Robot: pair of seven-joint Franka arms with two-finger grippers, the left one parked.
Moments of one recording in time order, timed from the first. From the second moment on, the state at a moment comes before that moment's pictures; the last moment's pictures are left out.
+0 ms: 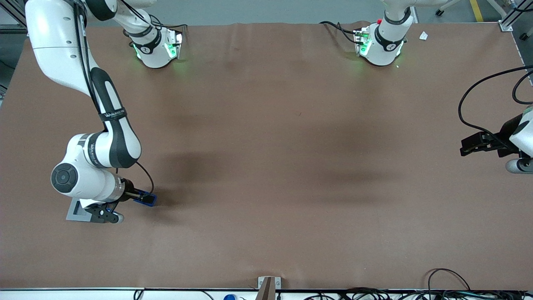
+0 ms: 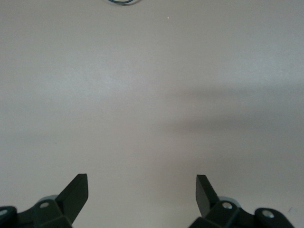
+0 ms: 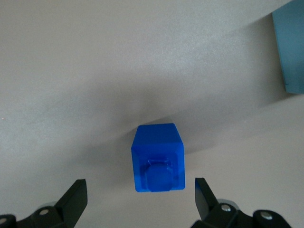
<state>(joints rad) 0.11 0.66 -0.04 -1.56 0.12 2.18 0.38</state>
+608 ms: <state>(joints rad) 0.11 0.70 -0.05 -1.56 0.11 2.20 0.38</state>
